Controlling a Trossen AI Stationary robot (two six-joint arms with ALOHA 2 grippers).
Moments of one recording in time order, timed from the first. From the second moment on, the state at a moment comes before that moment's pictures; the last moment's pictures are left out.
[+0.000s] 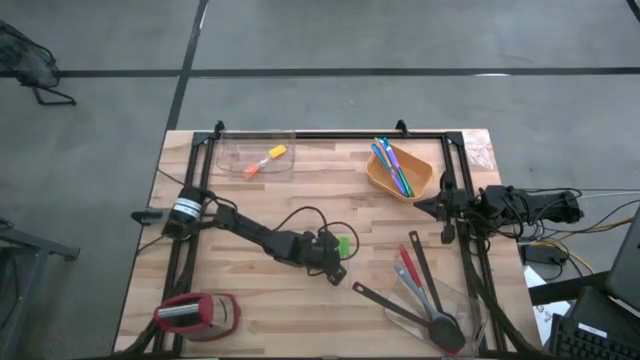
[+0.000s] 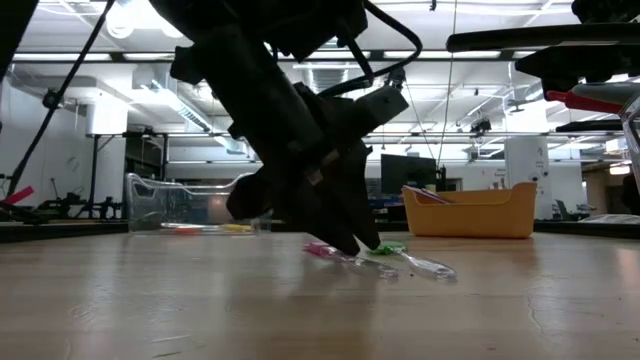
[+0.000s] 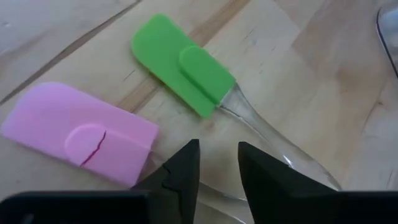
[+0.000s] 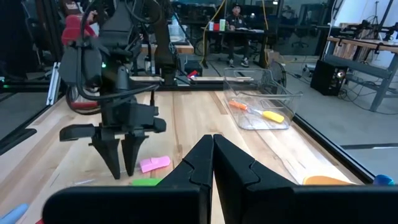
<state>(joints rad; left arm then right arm) -0.27 2.03 1.26 -0.16 -0.25 -0.99 0.15 0.05 0.23 -0.28 0.26 0.02</state>
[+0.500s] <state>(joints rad) -0.29 1.90 1.26 -0.44 -0.24 -0.96 0.15 0.05 0.23 -0.28 0.26 0.02</state>
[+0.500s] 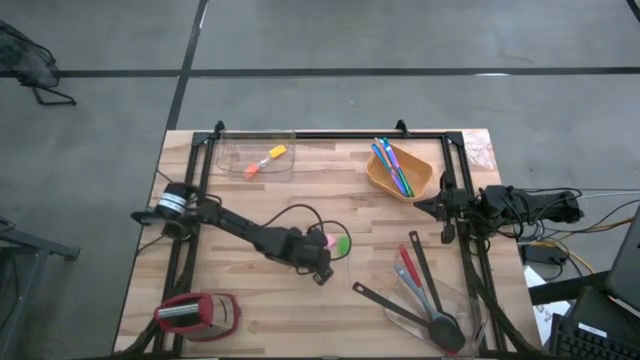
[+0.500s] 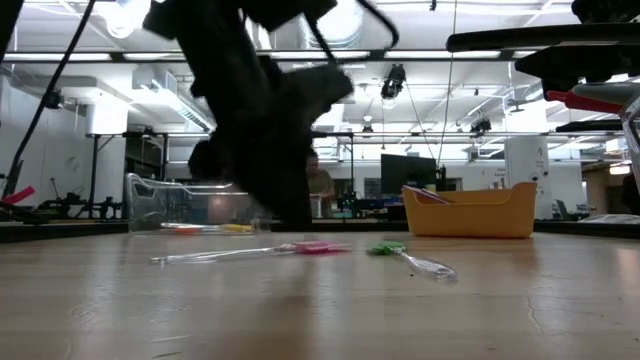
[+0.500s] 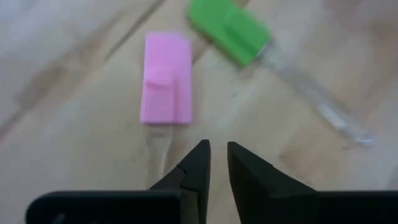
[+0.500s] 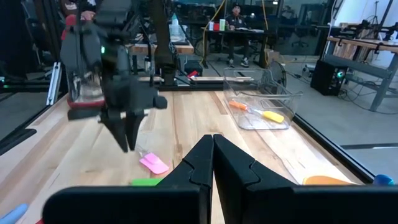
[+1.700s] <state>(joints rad) -0.26 1.95 1.22 -0.36 -0.42 -0.74 0.15 0.05 0.23 -0.28 0.26 0.02</state>
